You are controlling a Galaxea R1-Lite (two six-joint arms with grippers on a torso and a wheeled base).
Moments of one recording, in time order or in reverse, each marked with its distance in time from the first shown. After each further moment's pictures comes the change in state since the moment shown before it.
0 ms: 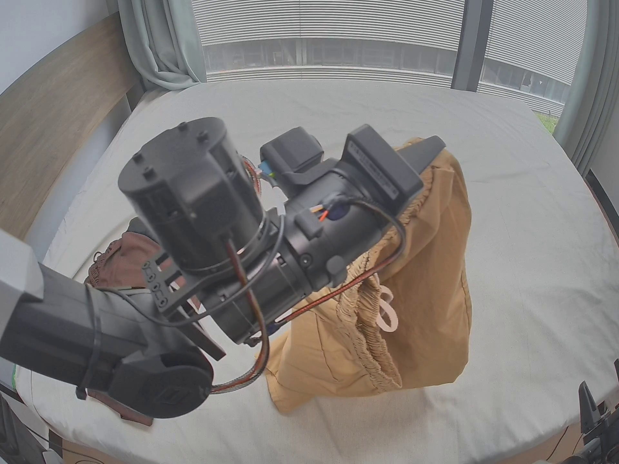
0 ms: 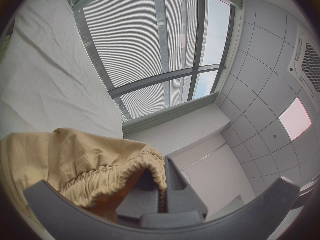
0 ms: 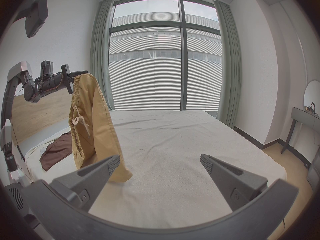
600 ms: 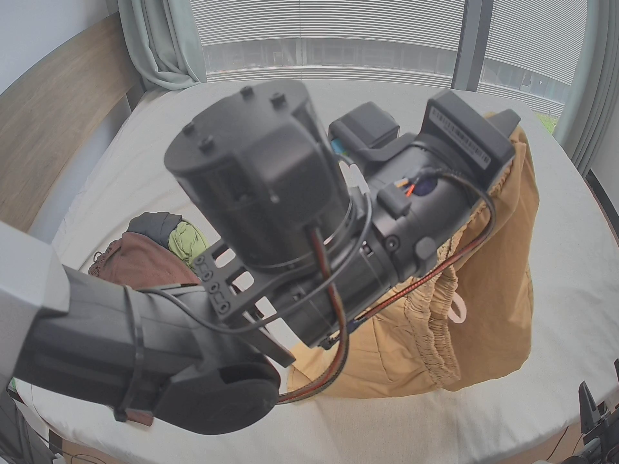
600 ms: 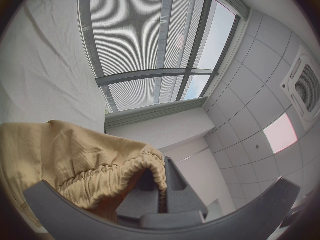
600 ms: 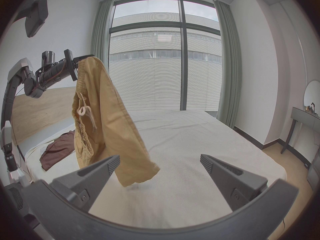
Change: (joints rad) left arm -0.110 0.058 -0.187 0.002 0.015 -0.123; right arm 0.001 0.000 0.000 0.000 0.000 -0.001
